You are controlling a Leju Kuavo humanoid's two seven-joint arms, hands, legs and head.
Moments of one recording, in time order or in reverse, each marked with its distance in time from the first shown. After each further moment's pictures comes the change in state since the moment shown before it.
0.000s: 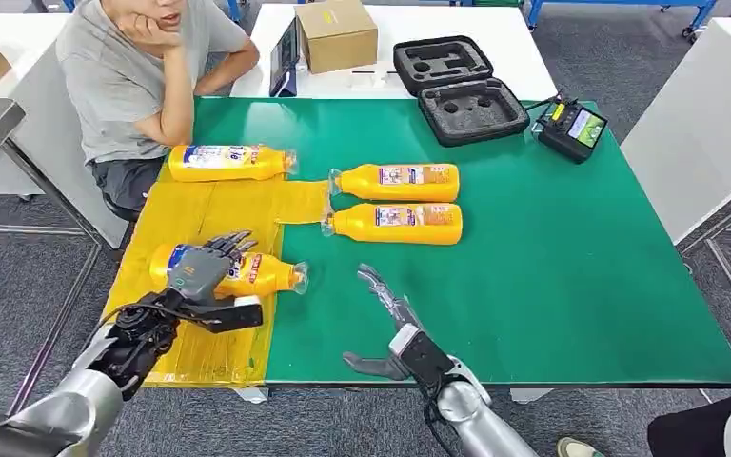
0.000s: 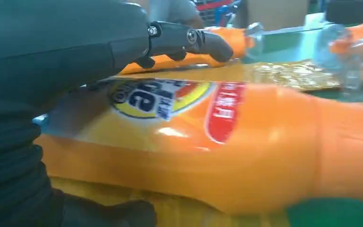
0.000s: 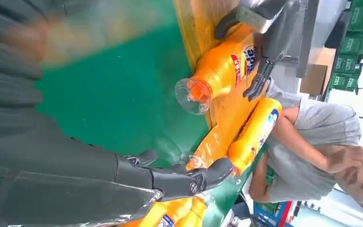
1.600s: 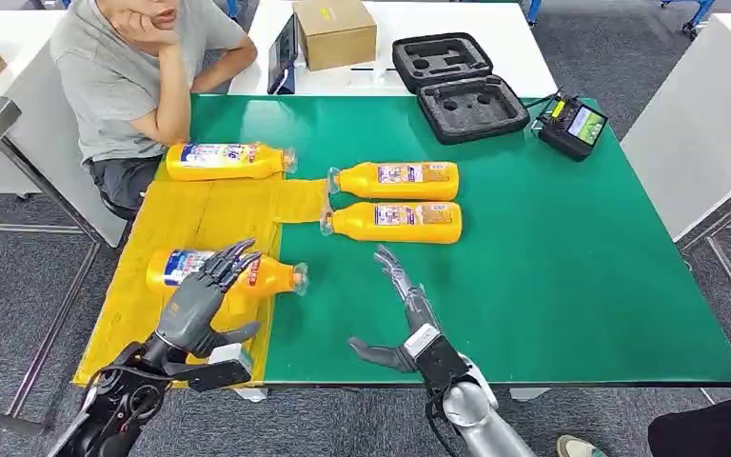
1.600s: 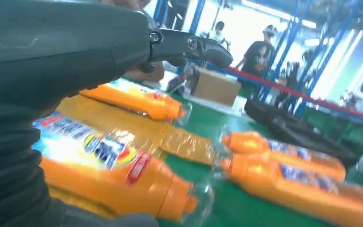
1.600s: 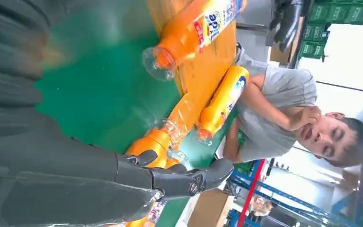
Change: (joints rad) left arm 0.461 0.077 -0.026 -0.877 0.359 -0.025 0.022; right arm 0.066 0.000 -0.055 -0.187 0.021 -0.067 0.000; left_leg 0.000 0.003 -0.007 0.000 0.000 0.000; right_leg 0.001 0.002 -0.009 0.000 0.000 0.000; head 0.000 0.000
